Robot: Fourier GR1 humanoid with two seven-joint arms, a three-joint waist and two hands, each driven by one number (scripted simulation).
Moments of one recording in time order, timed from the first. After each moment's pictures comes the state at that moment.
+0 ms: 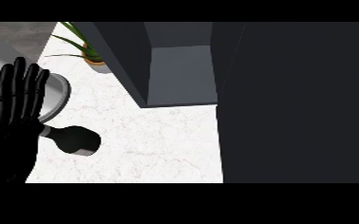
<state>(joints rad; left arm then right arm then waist) 0.01 0.07 0.04 -2.10 -0.03 -0.01 0.01 0.00 -0.10 -0.01 -2.10 -0.05 0.00 0.02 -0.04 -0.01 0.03</state>
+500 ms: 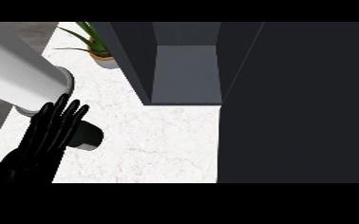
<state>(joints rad) 0.20 0.12 -0.06 -2.13 0.29 -0.30 -0.01 0.15 -0.12 0.07 -2.18 -0.13 0.13 0.04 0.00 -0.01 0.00</state>
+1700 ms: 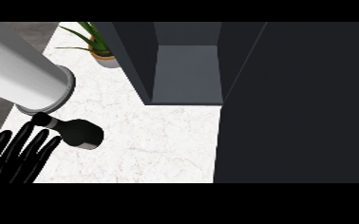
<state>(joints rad) 0.39 0.19 0.03 -2.34 0.62 -0.31 0.24 0.06 -0.15 0.15 -2.42 -0.20 0.08 0.44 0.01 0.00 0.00</state>
